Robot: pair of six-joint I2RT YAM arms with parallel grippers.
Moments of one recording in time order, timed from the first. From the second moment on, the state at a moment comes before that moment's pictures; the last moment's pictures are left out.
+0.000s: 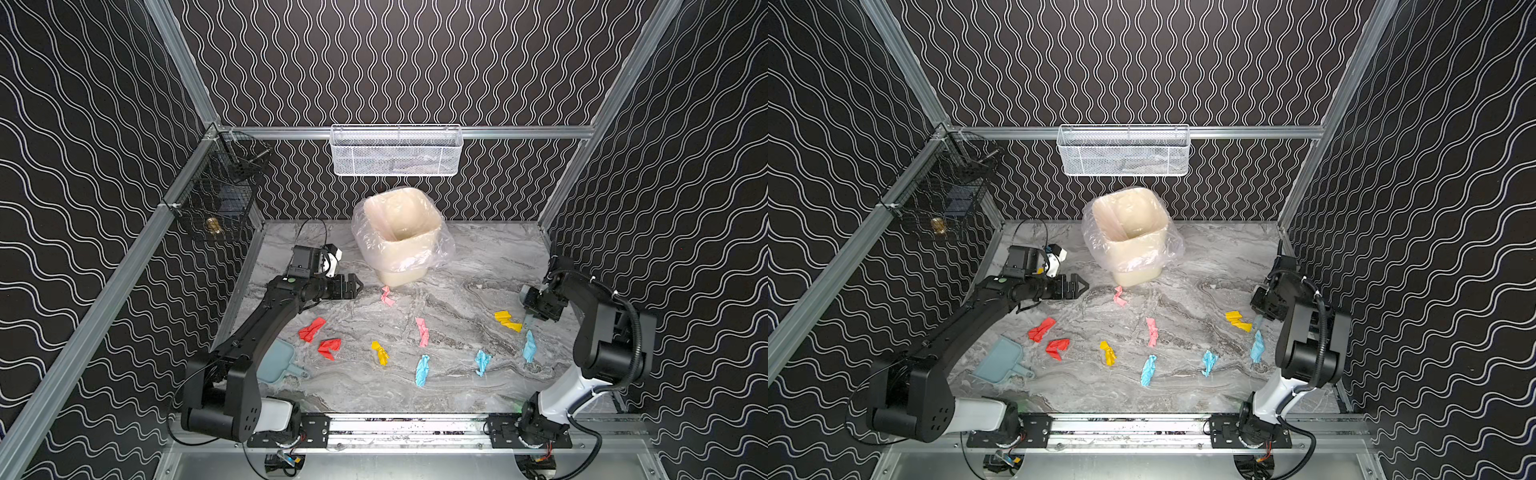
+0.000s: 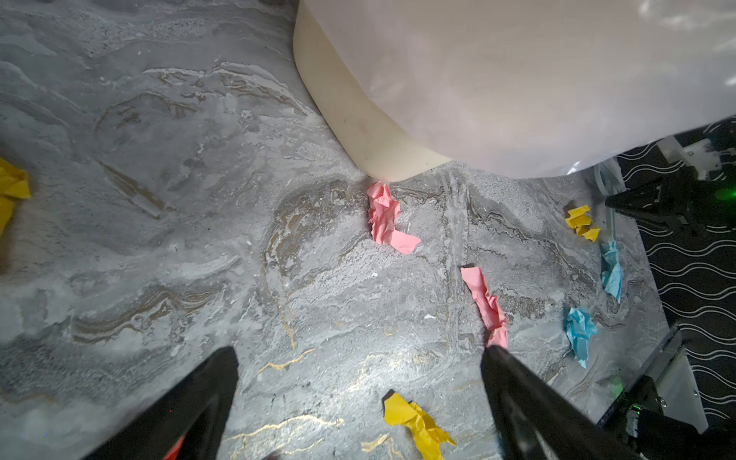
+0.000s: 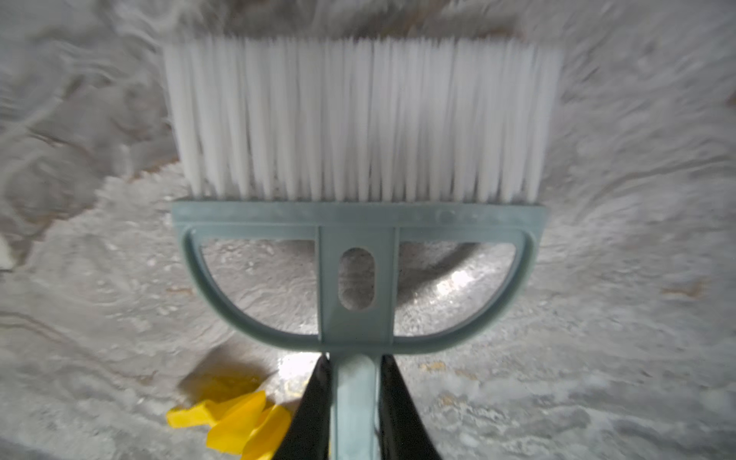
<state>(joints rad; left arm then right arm) -0.20 1.37 1.00 -0.51 0.40 -0.20 -0.29 1.71 1.10 -0.75 -0.05 0.27</state>
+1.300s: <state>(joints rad) -0.43 1.49 1.46 -0.39 0.70 -0.55 0.59 1.52 1.76 -1.01 -0.03 0.44</state>
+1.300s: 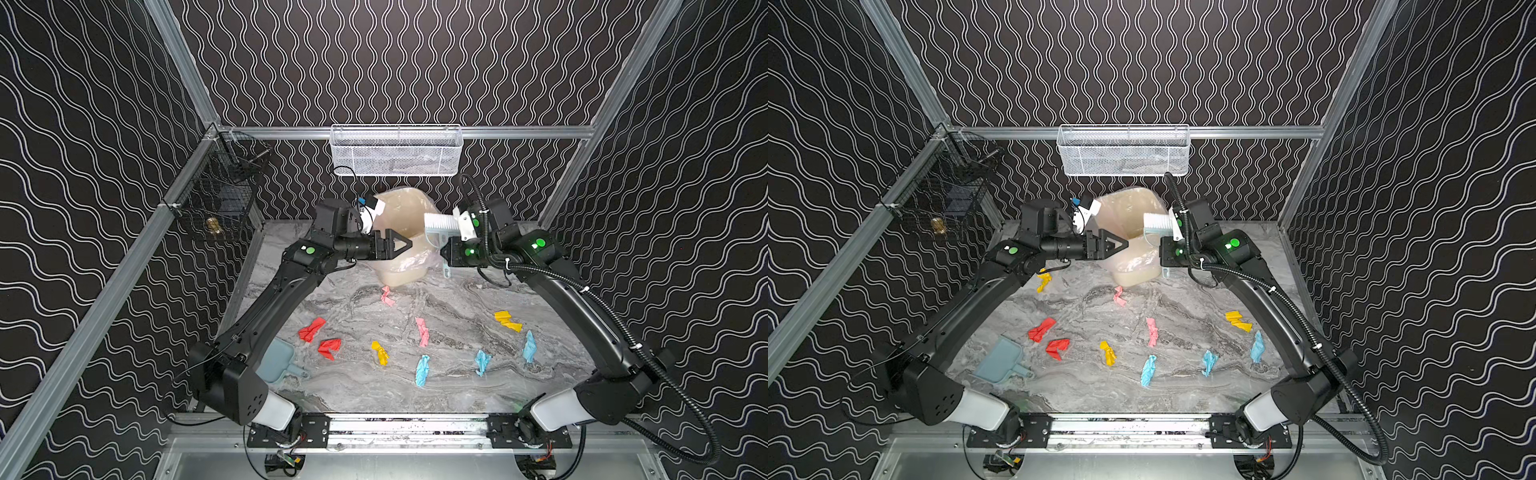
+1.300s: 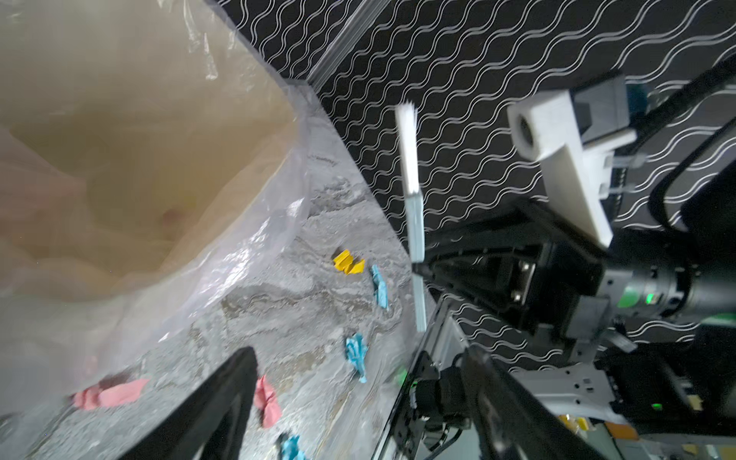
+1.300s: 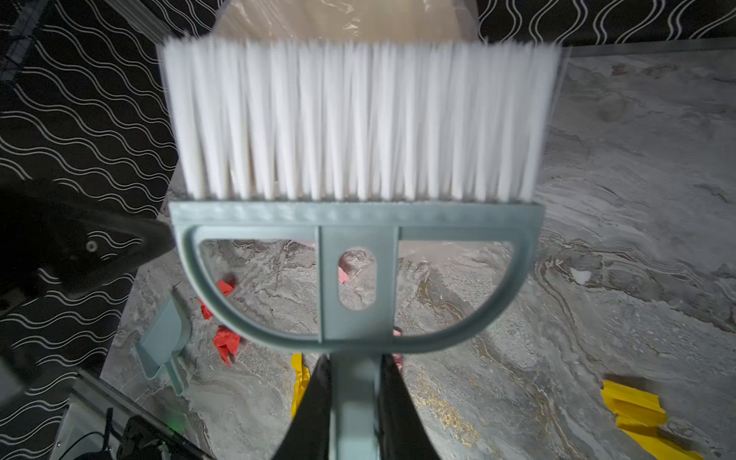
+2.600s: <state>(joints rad) -0.44 1.47 1.44 -0.26 0.60 -0.71 0.69 1.48 1.72 -0.88 -0.09 0.45</state>
